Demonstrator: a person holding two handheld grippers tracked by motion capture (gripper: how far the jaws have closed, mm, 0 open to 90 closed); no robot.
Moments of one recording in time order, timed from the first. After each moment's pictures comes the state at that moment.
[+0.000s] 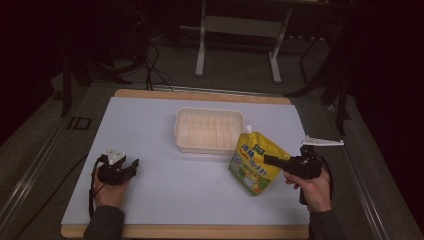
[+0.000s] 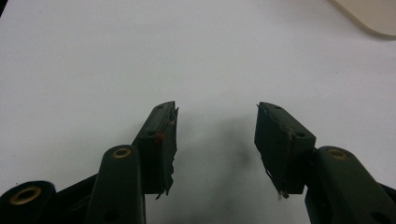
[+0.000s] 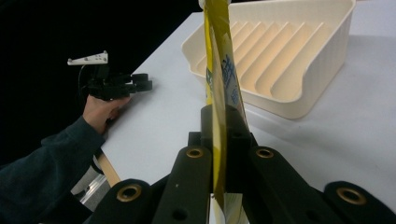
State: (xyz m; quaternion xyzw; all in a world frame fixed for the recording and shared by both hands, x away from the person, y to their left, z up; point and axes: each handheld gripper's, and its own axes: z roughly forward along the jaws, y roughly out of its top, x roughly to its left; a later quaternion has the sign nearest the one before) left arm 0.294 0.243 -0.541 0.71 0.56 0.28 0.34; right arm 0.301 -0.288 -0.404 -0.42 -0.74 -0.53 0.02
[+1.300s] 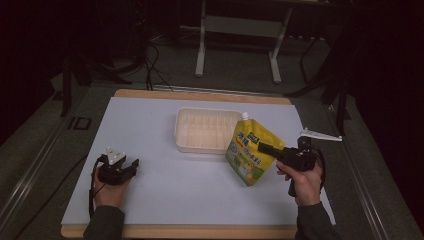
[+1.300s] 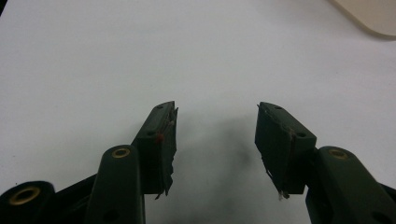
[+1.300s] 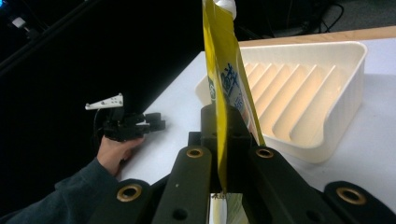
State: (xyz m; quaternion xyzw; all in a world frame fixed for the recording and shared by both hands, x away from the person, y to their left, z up) left arm 0.294 0.243 -0.541 0.71 0.56 0.27 0.34; right arm 0.308 -0.270 -0.390 -0.43 -0.69 -0.58 0.02
